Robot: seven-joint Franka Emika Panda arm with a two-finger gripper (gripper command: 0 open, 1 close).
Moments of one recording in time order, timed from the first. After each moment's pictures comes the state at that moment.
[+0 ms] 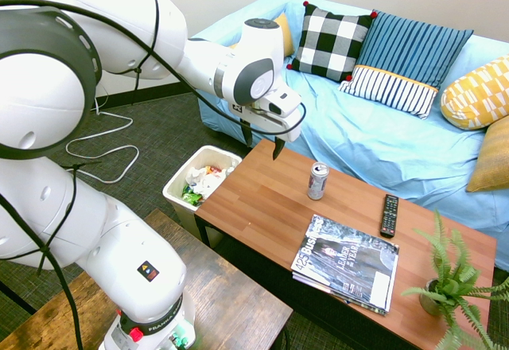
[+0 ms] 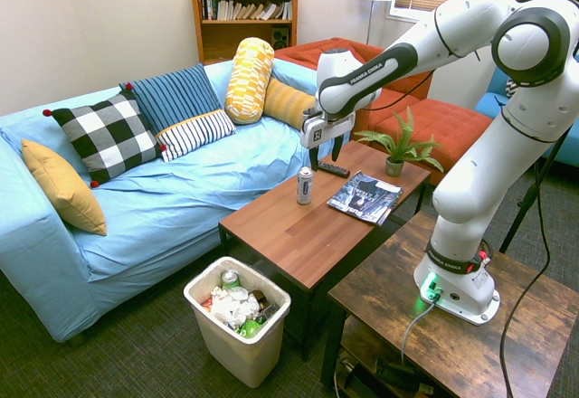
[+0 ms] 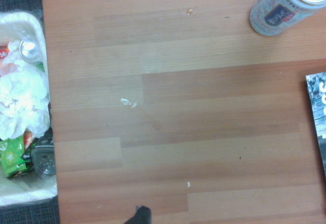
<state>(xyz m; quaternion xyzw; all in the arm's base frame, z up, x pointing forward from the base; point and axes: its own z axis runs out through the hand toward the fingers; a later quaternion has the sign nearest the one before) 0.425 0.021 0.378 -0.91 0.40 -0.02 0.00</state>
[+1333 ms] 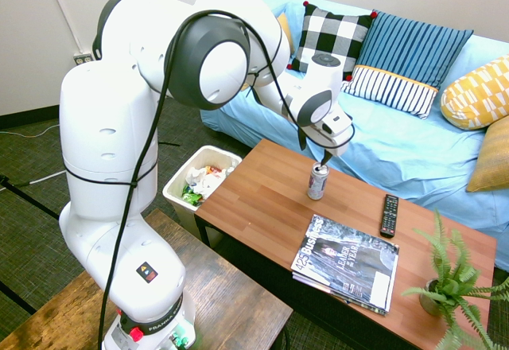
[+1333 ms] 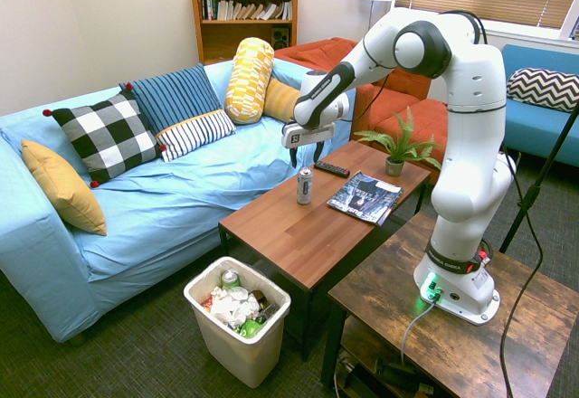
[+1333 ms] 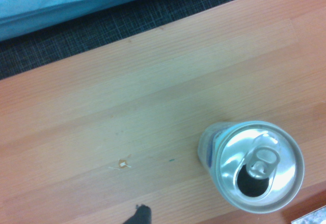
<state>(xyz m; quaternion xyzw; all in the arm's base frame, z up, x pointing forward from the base) 0.579 -0.068 0.272 -0.86 0.51 -0.05 0.03</state>
